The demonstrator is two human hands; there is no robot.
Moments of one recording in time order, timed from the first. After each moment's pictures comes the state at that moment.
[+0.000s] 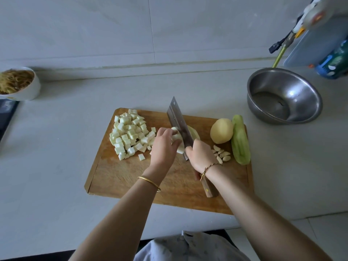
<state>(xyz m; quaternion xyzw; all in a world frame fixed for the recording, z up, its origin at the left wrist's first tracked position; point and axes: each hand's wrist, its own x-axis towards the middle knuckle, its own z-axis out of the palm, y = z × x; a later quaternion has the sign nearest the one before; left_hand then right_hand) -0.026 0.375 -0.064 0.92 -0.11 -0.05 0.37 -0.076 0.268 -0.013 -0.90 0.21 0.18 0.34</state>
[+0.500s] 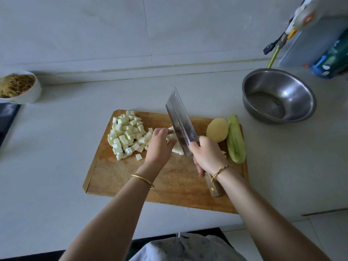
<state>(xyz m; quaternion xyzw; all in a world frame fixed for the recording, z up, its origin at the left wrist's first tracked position) -0.024 0.377 -0.059 0.91 -0.11 -0.09 0.38 -0.096 0.251 0.005 -0.85 0.20 0.12 0.48</state>
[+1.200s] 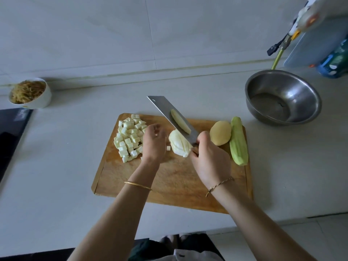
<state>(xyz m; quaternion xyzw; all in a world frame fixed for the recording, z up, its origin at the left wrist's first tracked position) -0.024 0.381 -0.010 0.77 0.12 -0.07 0.62 -0.109 0.263 0.000 -0.96 0.12 -0.15 0.21</state>
